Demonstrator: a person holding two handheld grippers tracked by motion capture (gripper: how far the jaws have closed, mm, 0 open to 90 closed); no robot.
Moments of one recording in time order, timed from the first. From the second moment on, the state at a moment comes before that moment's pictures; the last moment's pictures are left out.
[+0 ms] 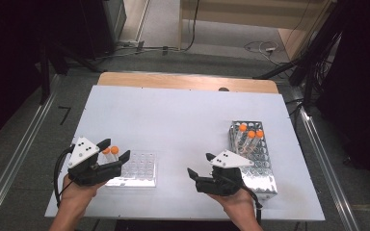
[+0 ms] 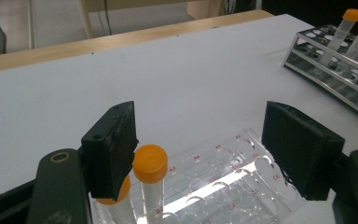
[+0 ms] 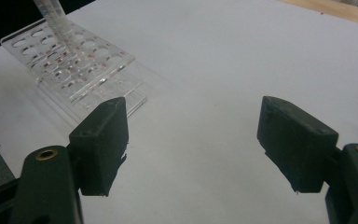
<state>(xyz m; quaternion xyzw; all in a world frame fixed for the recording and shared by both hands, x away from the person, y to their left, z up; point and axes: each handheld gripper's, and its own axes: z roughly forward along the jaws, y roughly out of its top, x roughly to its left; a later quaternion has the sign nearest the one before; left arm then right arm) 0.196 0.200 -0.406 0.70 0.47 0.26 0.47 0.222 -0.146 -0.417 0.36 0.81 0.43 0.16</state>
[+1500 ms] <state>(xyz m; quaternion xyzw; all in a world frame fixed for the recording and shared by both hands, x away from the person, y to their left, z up) 0.196 0.196 -0.406 0.70 0.47 0.26 0.47 0.286 -0.300 -0.422 0.47 0.74 0.40 0.27</state>
